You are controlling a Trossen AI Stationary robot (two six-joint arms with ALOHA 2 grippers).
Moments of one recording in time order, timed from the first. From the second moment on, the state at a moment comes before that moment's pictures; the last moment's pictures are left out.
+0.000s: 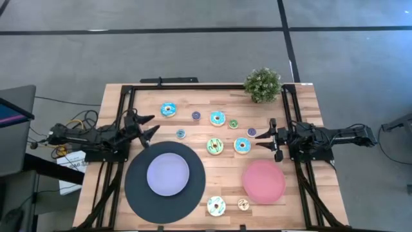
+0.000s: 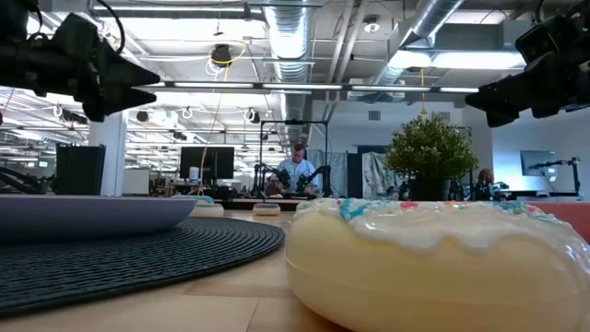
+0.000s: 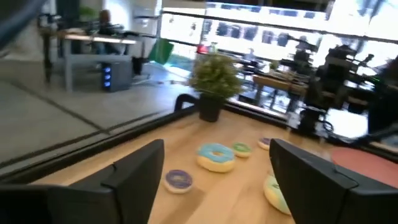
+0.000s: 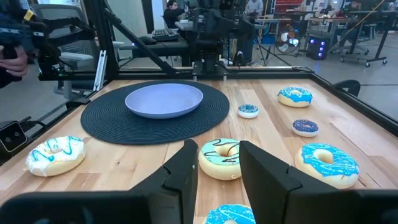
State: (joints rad) left arm -0.13 0.04 0.01 0.10 -0.66 -0.17; right arm 0.04 0.11 0.03 -0.04 -0.03 -0.03
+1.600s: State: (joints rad) left arm 0.20 1.74 1.11 -0.71 -0.19 -0.58; right arm 0.04 0.11 0.03 -0.04 -0.02 -0.03
